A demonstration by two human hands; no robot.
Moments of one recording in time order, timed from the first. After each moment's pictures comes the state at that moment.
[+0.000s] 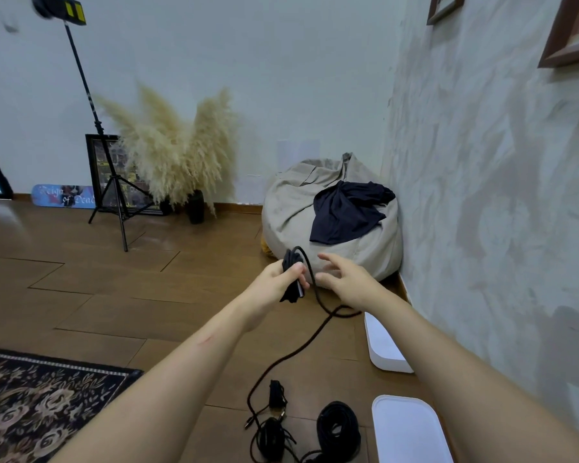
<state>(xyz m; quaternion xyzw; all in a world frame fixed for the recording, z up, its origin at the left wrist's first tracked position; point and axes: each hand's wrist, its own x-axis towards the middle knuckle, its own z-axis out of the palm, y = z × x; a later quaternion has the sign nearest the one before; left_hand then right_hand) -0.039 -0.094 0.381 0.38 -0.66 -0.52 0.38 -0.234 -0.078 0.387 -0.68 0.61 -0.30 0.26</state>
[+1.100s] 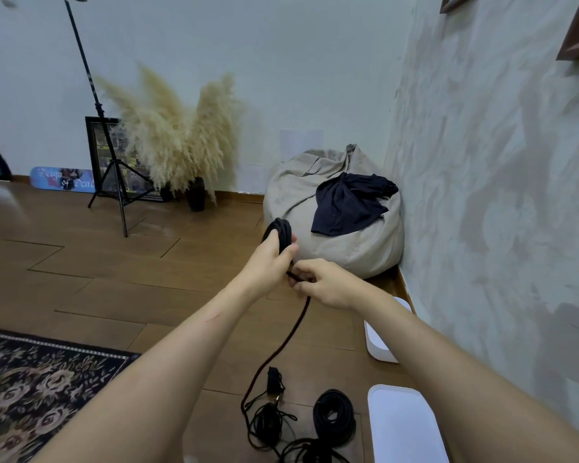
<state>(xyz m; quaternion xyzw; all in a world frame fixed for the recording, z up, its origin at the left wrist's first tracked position) -0.033 -0.115 0.387 0.44 -0.74 -0.31 0.40 -0.193 -0.070 0.394 -0.79 0.53 -0.19 0.25</state>
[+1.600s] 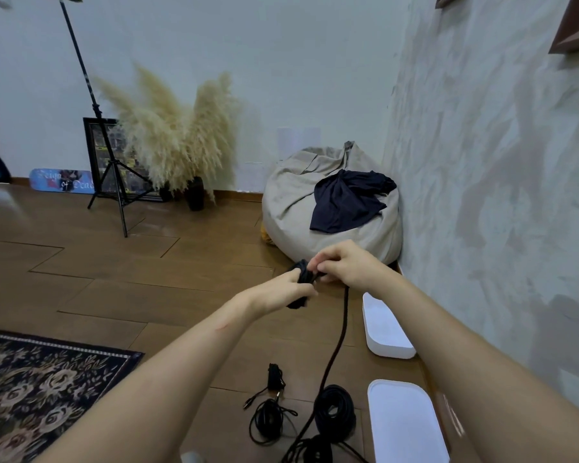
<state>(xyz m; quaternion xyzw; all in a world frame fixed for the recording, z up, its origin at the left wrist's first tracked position) -0.045 -0.098 0.364 0.43 -0.75 -0.47 0.18 -0.232 -0.072 0.405 -0.71 0.55 -0.30 0.33</state>
